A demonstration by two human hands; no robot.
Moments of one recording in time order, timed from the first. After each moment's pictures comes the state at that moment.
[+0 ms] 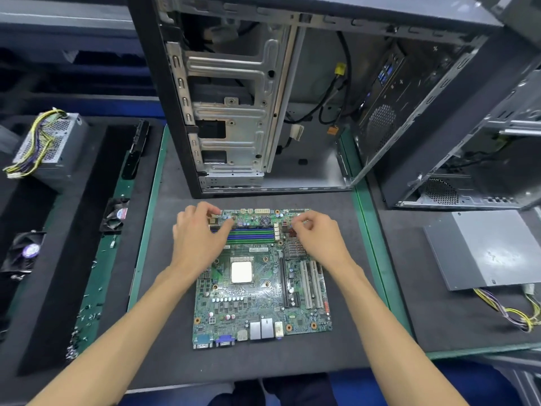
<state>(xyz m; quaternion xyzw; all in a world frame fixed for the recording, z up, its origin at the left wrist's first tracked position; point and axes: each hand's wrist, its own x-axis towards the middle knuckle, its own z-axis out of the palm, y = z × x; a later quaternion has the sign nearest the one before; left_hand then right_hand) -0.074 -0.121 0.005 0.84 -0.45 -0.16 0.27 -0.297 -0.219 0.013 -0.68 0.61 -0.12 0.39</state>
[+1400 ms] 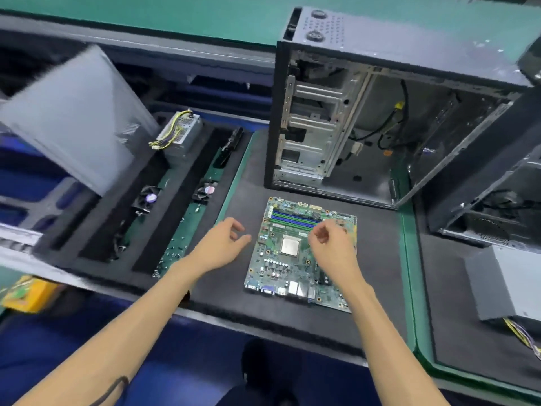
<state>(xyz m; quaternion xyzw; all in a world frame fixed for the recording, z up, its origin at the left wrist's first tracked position) -0.065 0.001 0.050 0.83 -0.40 -0.31 0.24 -0.283 -0.131 0.052 -0.77 0.48 -0.17 0.37</state>
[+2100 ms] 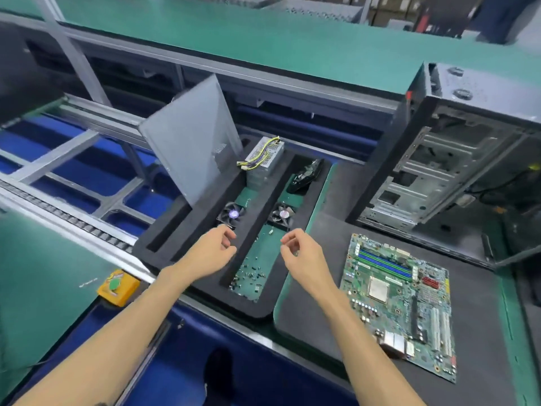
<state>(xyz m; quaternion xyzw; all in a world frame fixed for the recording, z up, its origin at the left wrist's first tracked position) 0.081 0.148 0.069 0.88 -0.32 -0.25 0.26 -0.093 -0.009 0.066 -0.82 0.32 -0.13 0.46</state>
